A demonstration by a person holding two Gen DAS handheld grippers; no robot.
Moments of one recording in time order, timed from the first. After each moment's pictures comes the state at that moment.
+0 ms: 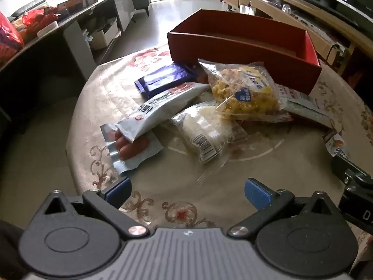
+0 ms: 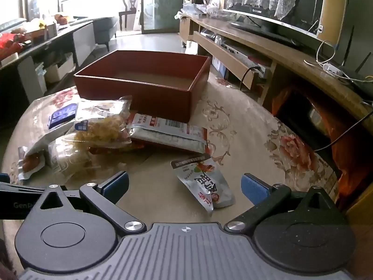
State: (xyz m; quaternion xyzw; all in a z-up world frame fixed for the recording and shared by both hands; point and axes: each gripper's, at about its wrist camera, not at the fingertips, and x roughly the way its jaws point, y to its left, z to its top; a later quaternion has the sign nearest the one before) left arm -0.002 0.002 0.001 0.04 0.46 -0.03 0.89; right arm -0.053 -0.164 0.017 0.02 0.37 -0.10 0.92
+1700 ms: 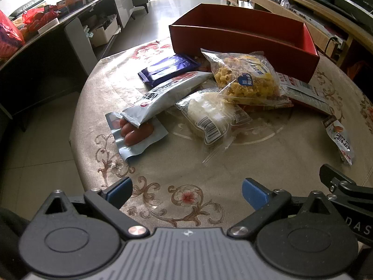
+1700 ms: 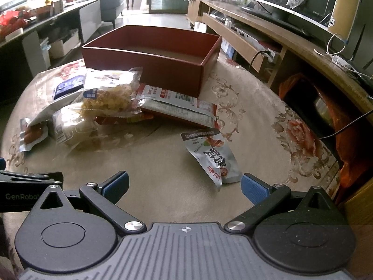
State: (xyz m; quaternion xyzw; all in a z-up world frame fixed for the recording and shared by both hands) left arm -0.013 0.008 -0.005 0.06 0.48 -0.02 0.87; right arm -0.058 -0.150 0.005 0.00 0.42 -0.09 0.90
